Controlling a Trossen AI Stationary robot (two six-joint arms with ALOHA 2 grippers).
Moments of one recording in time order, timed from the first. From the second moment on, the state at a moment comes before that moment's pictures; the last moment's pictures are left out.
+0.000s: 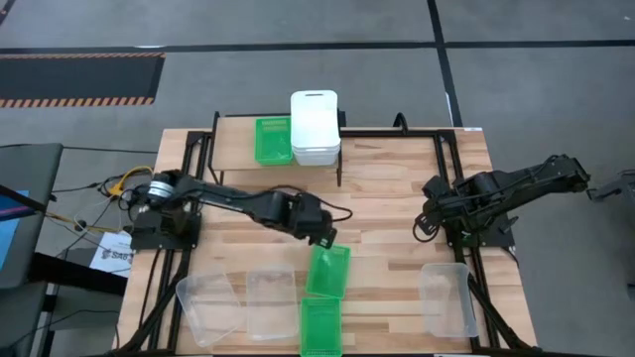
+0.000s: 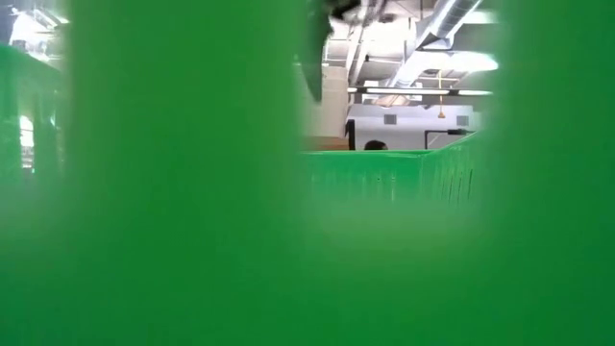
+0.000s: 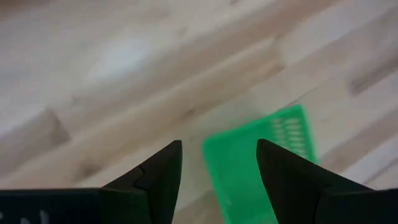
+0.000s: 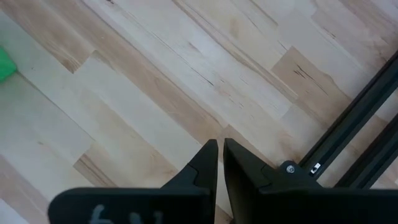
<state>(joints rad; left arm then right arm) -0.16 1.88 1.63 -0.97 -0.18 -1.26 0.26 0.90 0.89 -1.37 0.34 1.07</state>
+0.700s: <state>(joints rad) -0.20 2.01 1.63 -0.94 -0.05 -1.33 0.26 0.90 0.89 -1.37 0.34 1.04</state>
